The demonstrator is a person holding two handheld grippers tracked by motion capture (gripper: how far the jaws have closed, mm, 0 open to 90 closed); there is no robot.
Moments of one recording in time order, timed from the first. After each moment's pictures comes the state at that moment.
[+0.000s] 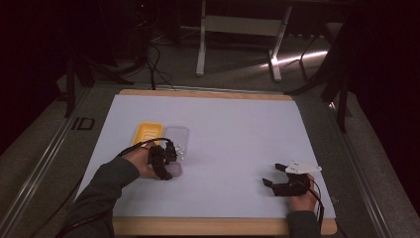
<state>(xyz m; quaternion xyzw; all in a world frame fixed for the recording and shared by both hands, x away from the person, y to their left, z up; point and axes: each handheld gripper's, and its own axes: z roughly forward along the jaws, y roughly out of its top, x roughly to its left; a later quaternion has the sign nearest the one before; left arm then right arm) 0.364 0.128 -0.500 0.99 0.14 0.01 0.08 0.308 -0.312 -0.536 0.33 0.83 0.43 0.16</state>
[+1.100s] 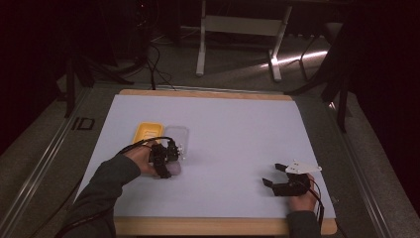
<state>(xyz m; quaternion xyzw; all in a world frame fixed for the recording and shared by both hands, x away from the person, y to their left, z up) 0.364 0.122 -0.491 0.99 0.14 0.03 0.04 0.307 -0.312 -0.536 0.33 0.83 0.43 0.16</state>
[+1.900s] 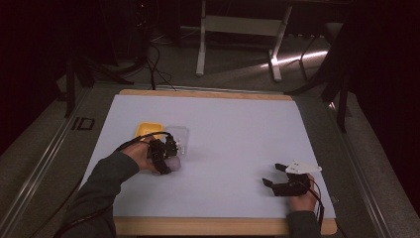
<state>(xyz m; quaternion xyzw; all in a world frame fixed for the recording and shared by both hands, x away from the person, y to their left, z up) 0.369 0.127 -0.475 0.99 0.15 0.03 0.06 0.307 -0.312 -0.536 0.33 0.83 0.43 0.16</state>
